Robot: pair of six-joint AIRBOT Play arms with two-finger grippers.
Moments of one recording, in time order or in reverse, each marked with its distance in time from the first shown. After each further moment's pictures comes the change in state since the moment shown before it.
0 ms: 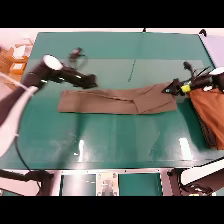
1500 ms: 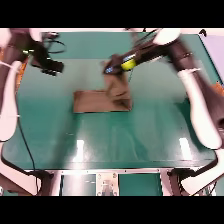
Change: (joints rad) left arm 0.221 -0.123 0.584 0.806 -0.636 -0.167; right arm 0.790 -0.033 0.404 0.037 -0.254 0.312
